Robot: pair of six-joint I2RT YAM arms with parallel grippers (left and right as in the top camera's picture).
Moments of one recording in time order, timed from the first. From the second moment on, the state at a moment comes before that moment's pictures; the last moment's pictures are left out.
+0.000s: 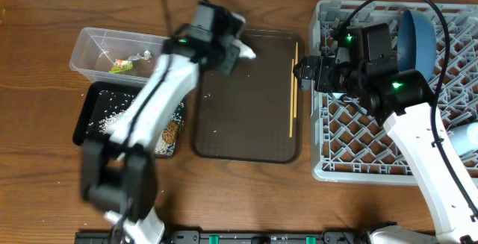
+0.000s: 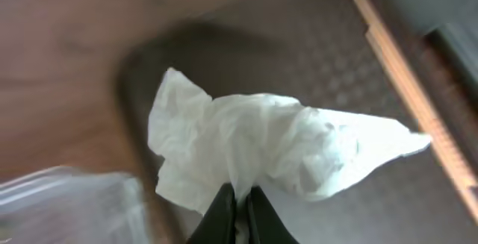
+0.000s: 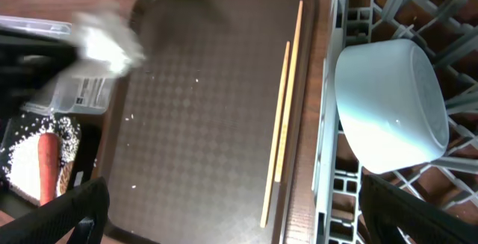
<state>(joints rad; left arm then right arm) -0.32 1.79 1.52 -0.65 0.11 0.15 0.29 1.43 1.34 -0.80 -0.16 0.37</state>
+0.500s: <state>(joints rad) -0.07 1.81 1.52 -0.78 -0.06 0.14 0.29 1.43 1.34 -0.80 -0.16 0.37</state>
